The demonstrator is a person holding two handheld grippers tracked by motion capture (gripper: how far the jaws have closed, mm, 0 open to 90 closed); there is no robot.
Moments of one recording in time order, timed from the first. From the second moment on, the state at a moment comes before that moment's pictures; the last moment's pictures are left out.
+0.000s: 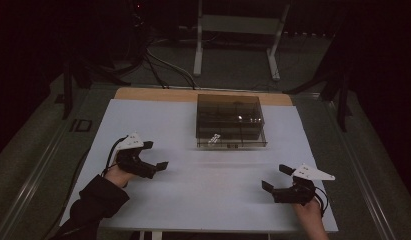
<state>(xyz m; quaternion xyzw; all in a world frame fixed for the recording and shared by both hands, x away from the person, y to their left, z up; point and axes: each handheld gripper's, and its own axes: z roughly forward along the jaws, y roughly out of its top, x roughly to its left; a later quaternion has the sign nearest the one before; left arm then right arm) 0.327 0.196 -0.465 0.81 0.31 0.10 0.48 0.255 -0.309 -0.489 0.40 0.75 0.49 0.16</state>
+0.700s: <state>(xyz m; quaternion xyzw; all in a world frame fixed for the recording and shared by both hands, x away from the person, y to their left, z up) 0.290 0.226 -0.495 0.80 0.34 0.10 0.49 0.255 -0.308 -0.489 0.40 0.75 0.49 0.16</state>
